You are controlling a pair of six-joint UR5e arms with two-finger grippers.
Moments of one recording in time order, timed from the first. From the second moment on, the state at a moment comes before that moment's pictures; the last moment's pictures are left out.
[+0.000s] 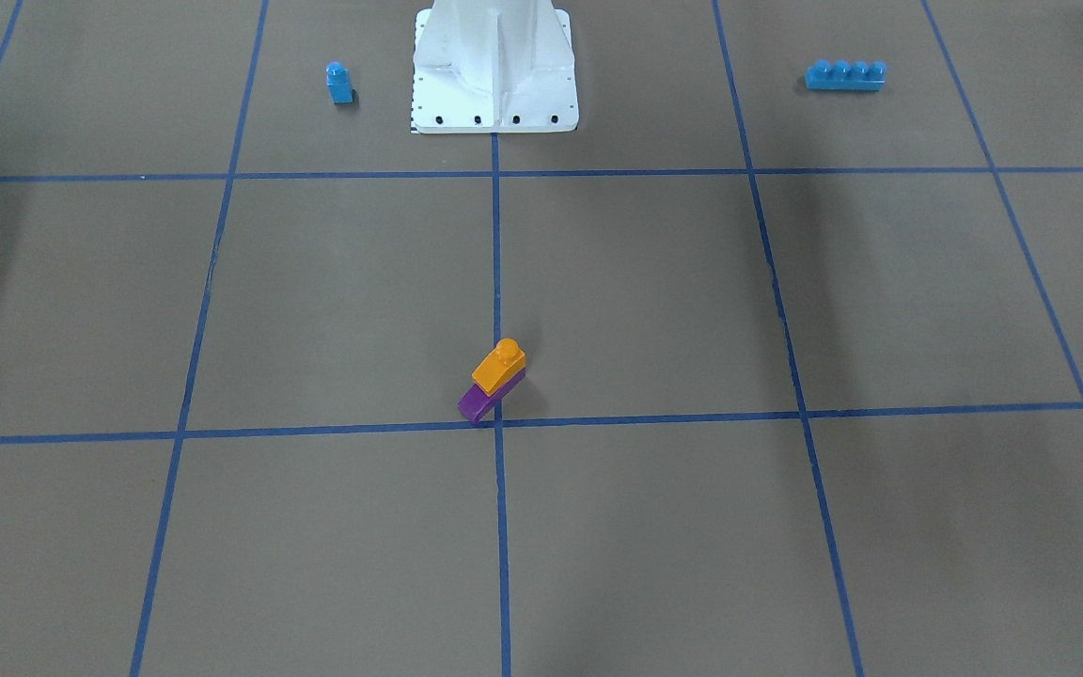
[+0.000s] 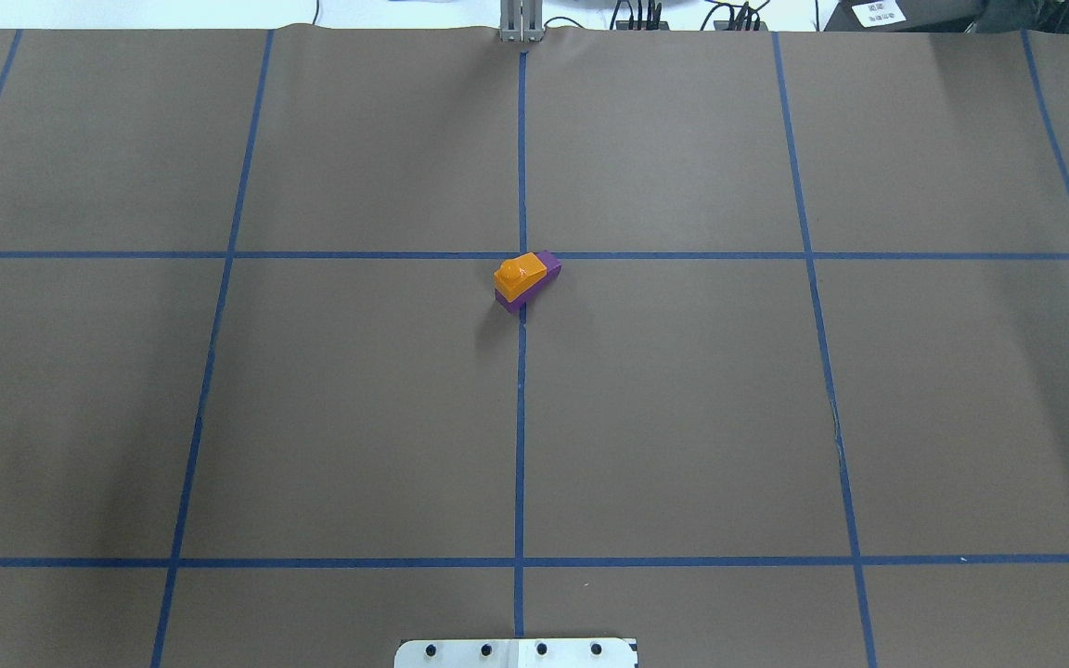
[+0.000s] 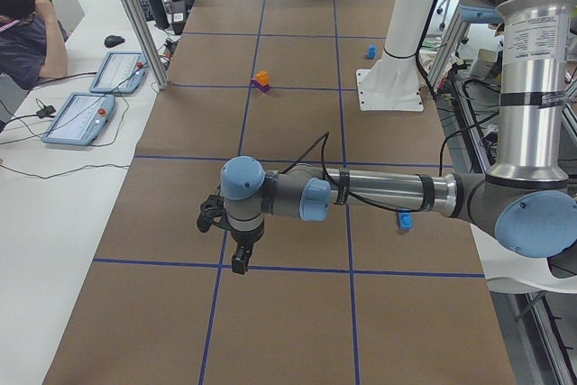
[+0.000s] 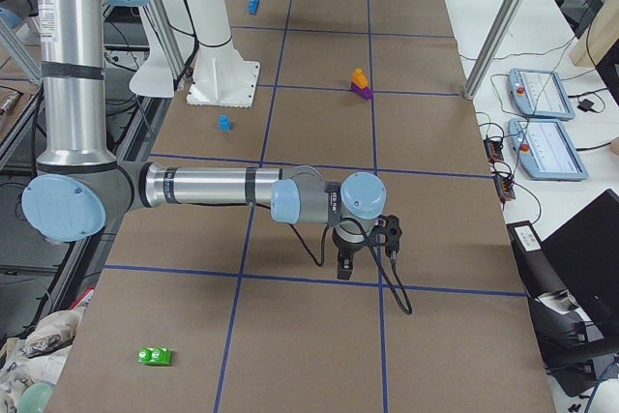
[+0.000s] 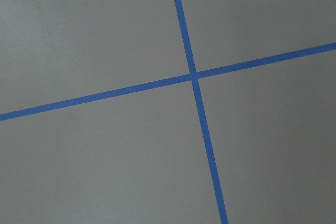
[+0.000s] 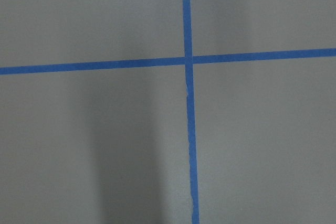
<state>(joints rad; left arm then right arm) -1.55 -1.52 -1.66 -1.64 -2.29 0.11 1.53 -1.60 1.63 -1.60 2.40 0.09</state>
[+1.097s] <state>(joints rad) -1.55 -1.53 -1.66 -1.64 -2.29 0.11 1.60 -1.60 1.64 -1.60 2.40 0.09</state>
